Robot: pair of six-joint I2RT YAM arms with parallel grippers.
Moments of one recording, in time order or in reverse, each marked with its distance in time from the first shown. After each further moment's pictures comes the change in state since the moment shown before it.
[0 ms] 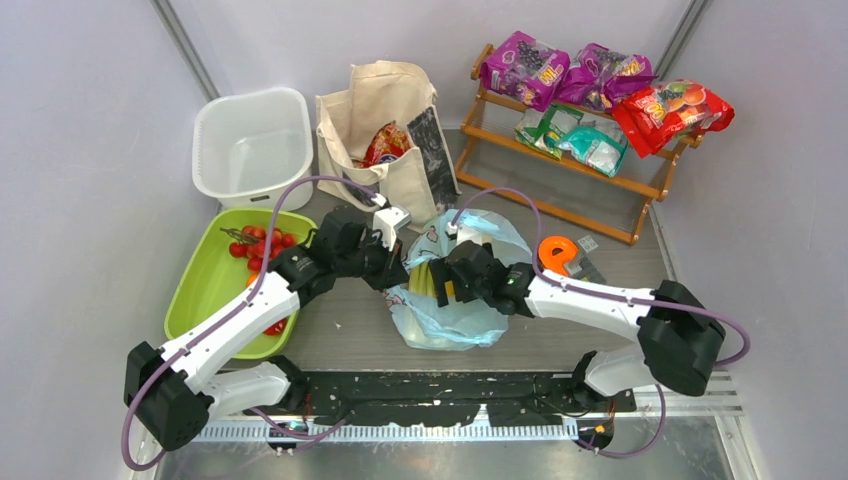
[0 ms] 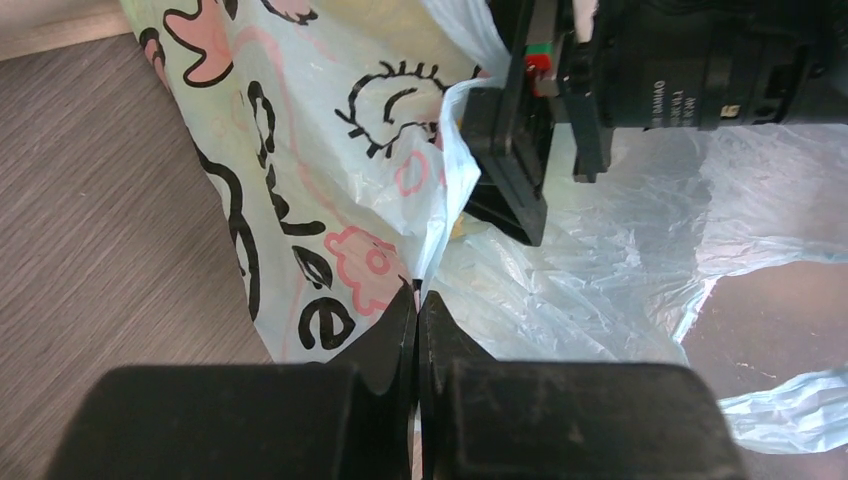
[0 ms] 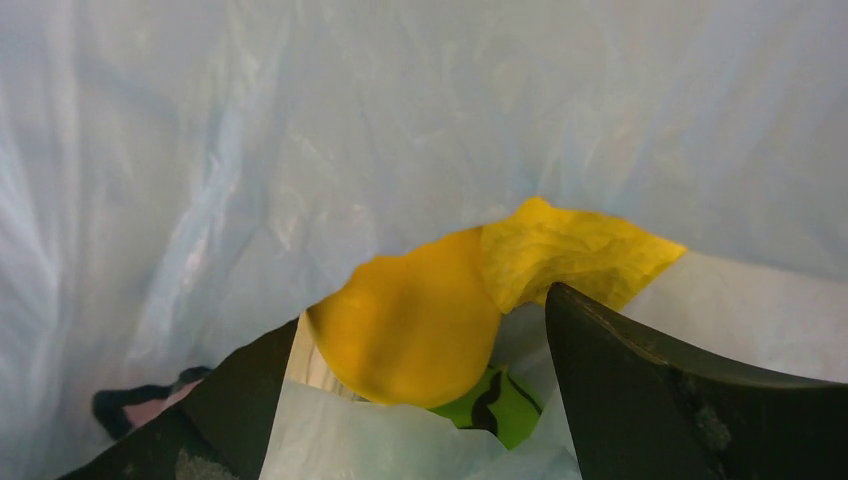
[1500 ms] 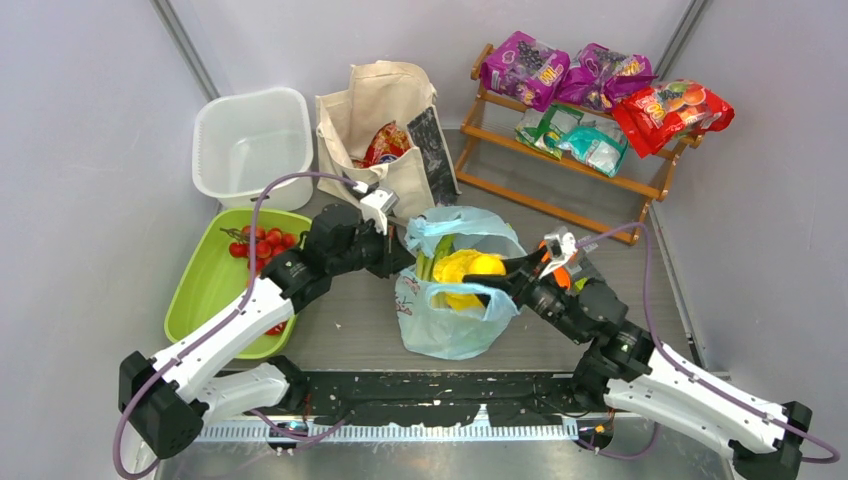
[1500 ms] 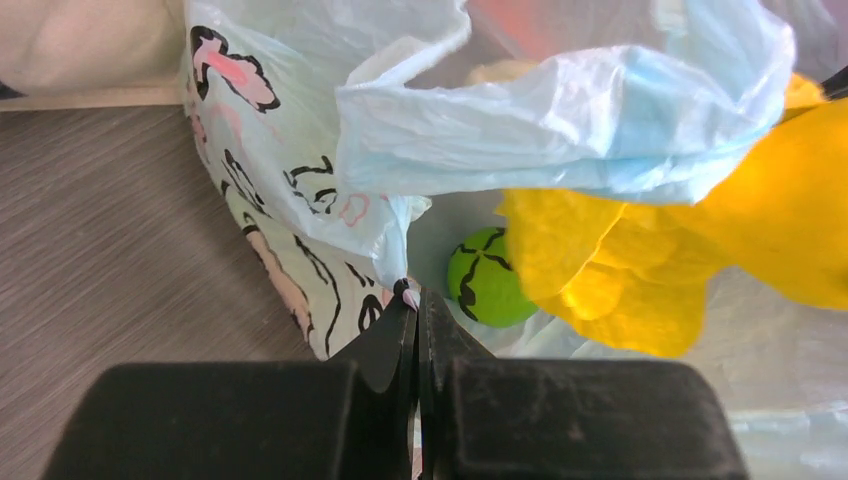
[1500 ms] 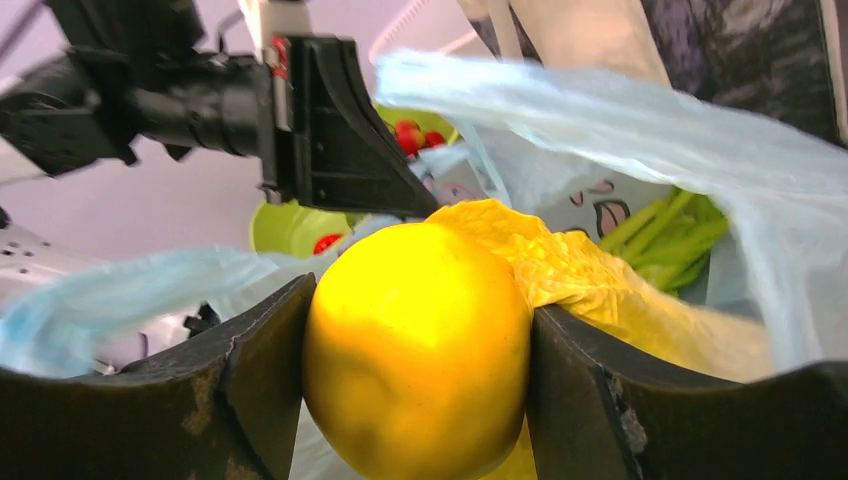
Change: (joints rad) left arm -0.011 -0.055 -0.007 0.146 -0.106 -0.233; right arm 0.019 -0.855 -0.333 0.344 -0.159 0.027
